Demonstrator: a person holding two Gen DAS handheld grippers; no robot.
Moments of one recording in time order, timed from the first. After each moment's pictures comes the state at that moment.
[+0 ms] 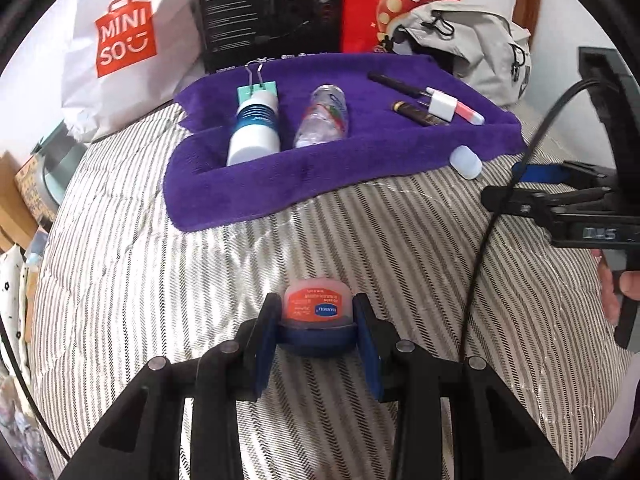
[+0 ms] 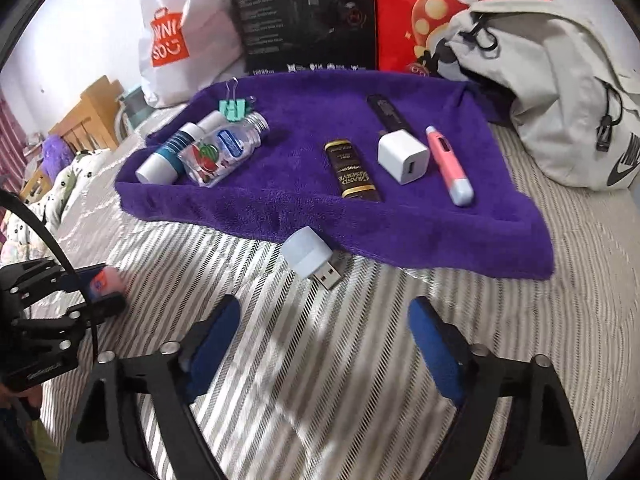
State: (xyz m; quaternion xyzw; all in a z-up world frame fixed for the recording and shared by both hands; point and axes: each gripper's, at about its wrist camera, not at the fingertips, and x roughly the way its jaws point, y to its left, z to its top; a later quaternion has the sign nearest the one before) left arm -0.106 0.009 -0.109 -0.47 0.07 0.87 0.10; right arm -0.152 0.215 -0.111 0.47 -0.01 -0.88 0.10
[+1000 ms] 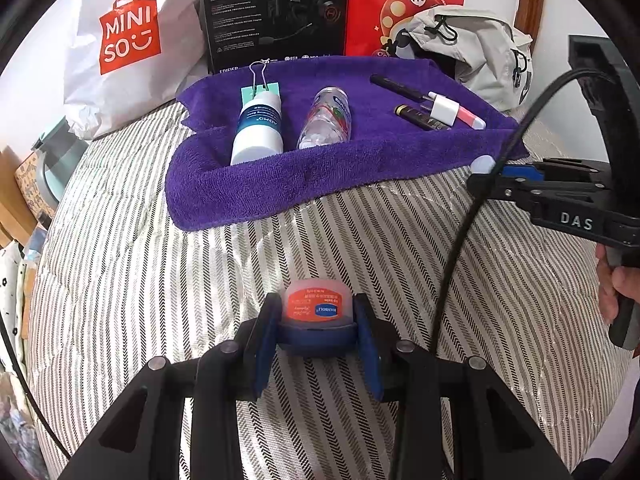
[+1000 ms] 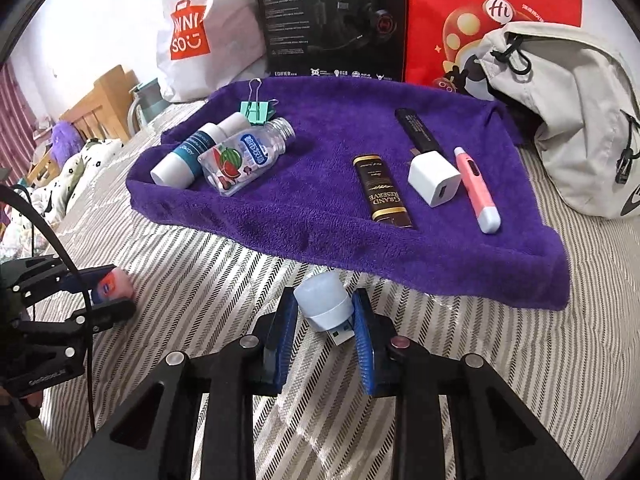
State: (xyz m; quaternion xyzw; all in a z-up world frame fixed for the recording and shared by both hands) left arm -0.106 0.007 -0.107 -0.47 0.05 0.87 0.10; right arm -0.152 0.201 -0.101 0.45 0.01 -0.88 0.12
